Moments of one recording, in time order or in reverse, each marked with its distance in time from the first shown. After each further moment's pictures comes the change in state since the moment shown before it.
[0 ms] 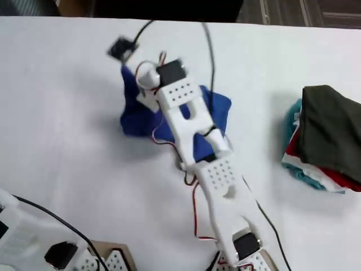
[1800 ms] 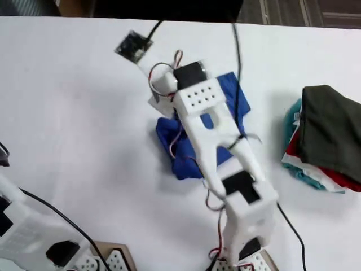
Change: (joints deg) left arm 6.1 0.0 0.0 0.0 0.0; right arm 2.0 -27.3 47.3 -14.9 1.8
